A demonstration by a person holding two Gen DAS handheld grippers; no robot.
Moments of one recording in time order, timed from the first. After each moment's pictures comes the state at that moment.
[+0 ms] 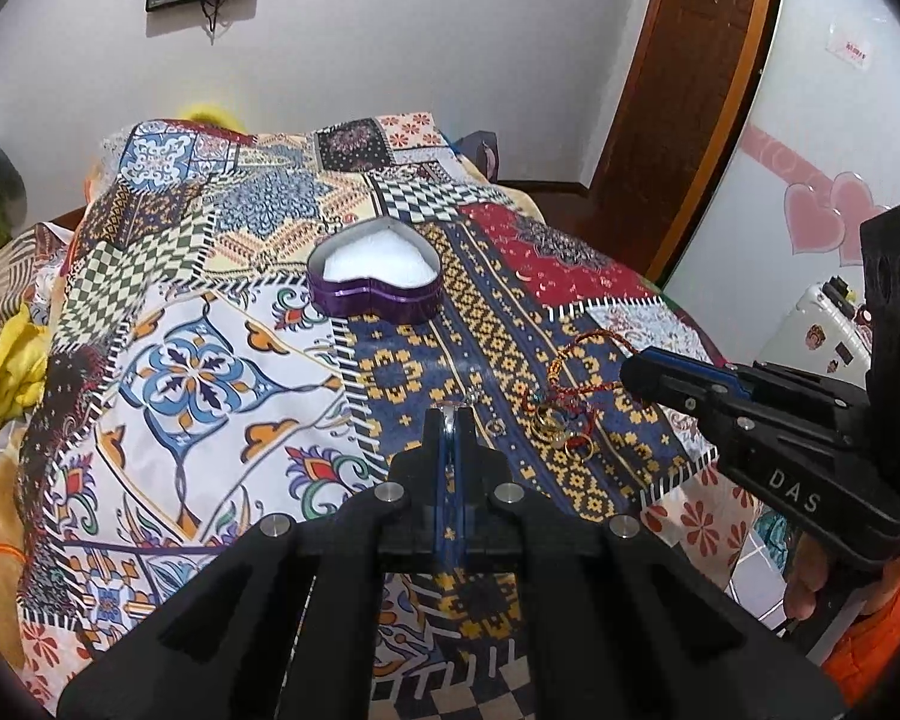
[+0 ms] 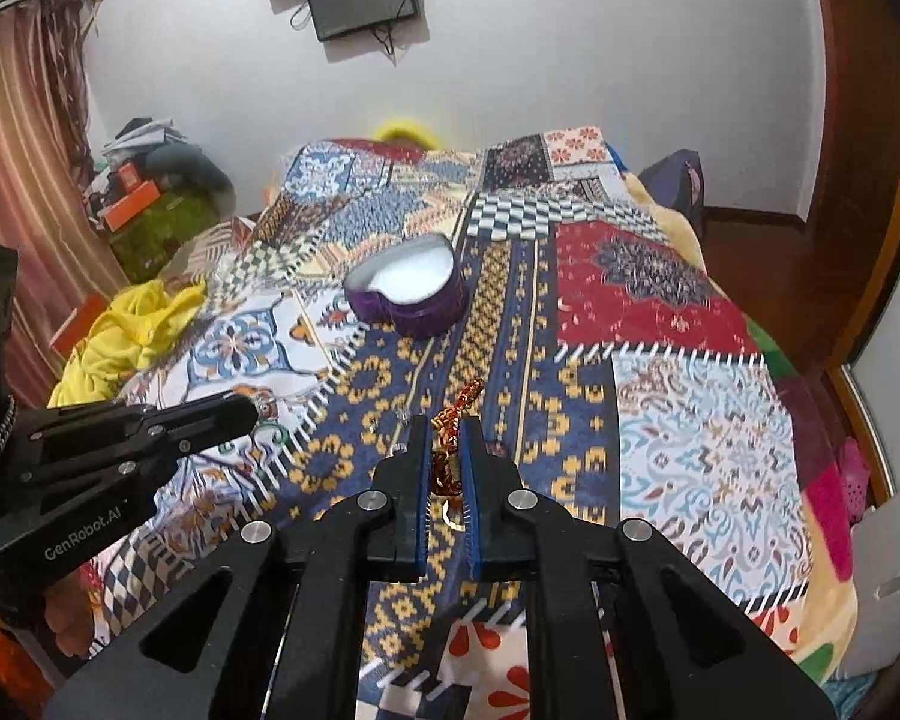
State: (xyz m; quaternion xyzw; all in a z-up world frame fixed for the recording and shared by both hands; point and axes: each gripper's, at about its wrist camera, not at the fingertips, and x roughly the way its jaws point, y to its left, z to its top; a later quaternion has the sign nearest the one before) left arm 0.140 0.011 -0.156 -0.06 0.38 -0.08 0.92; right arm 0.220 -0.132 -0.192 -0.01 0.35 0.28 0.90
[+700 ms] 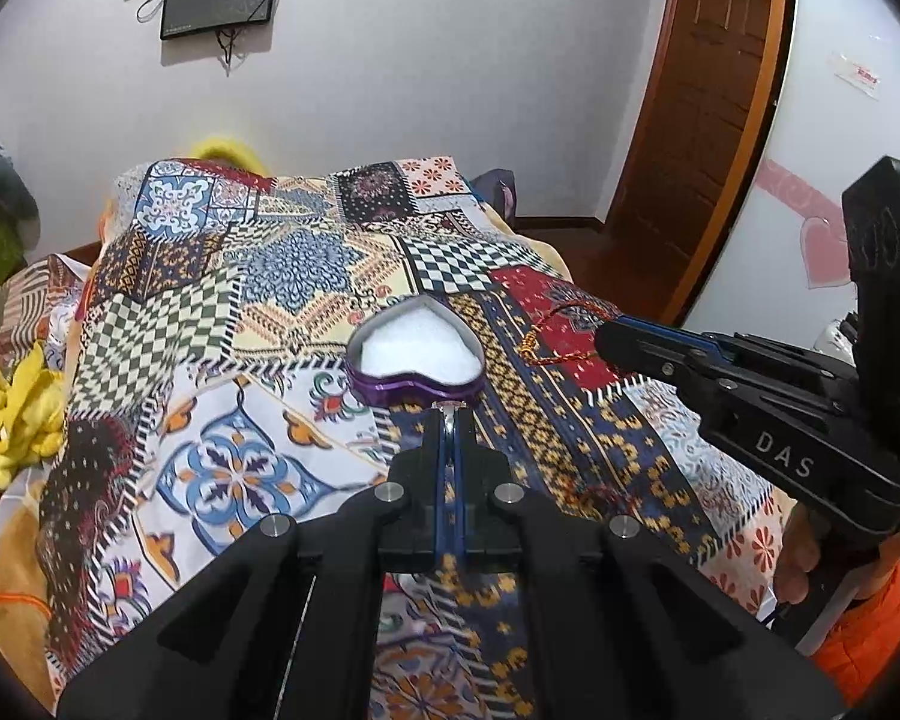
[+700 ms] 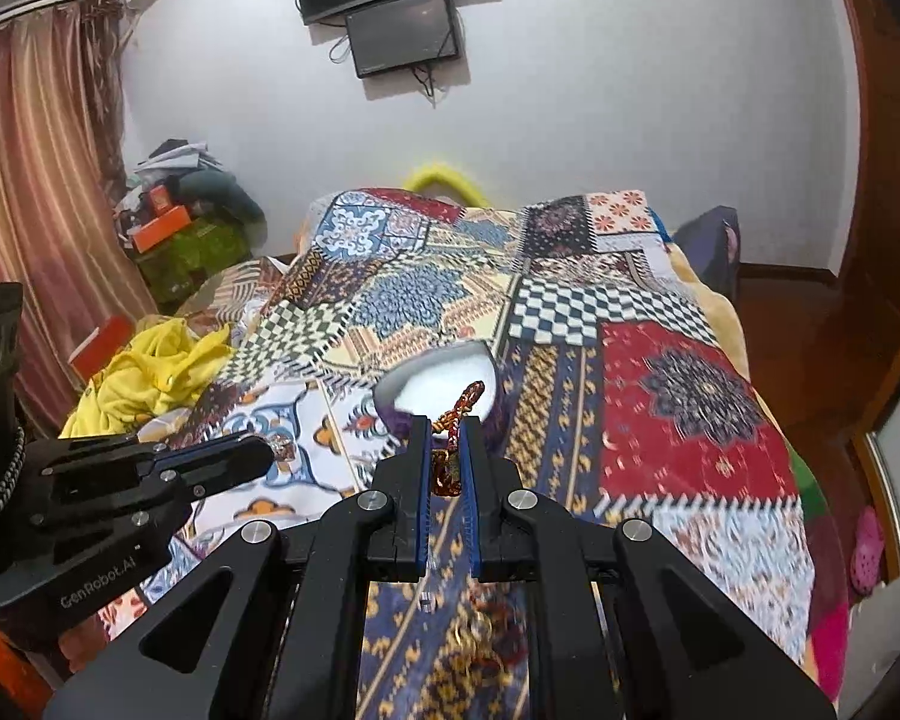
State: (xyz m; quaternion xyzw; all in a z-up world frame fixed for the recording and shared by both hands) left arm 0.179 0.035 -0.132 -0.06 0.35 -0.06 0.93; right arm 0.264 -0.098 -0.161 -0.01 0.30 0.32 0.90
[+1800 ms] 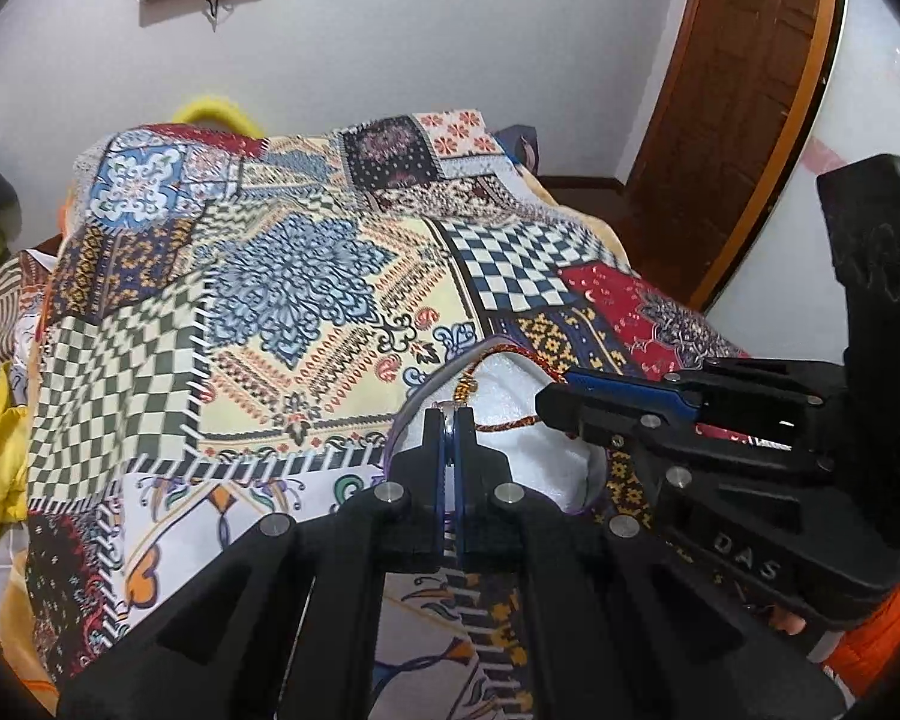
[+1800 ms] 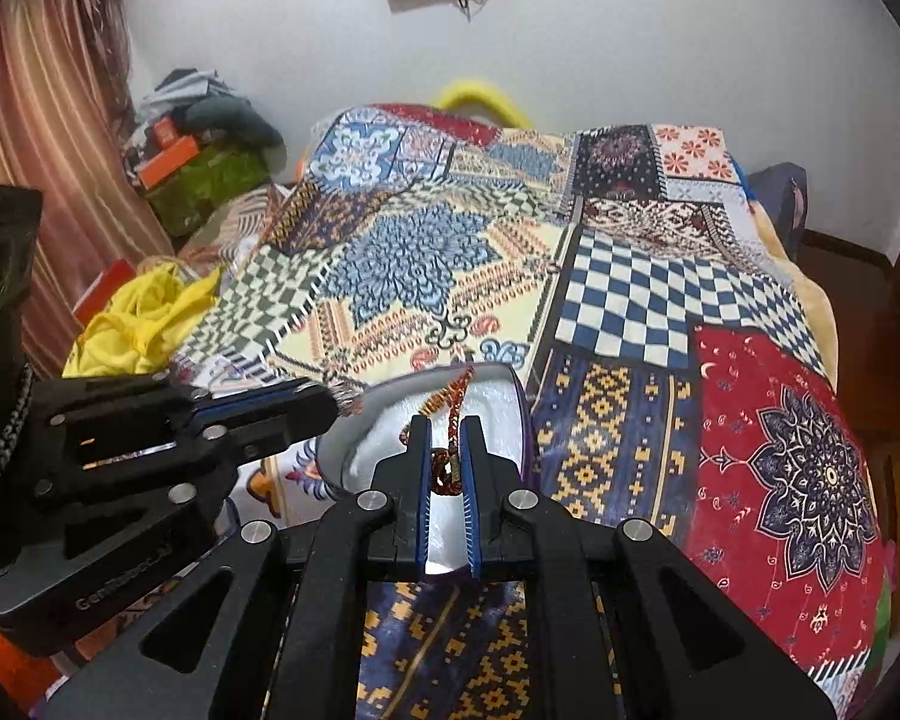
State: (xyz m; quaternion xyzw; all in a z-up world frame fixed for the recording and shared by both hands) left arm 0.309 0.062 -0.177 -0.05 0.41 -0.07 0.91; right arm 0.362 -0.042 -0.198 -0.05 0.39 0.37 0.84
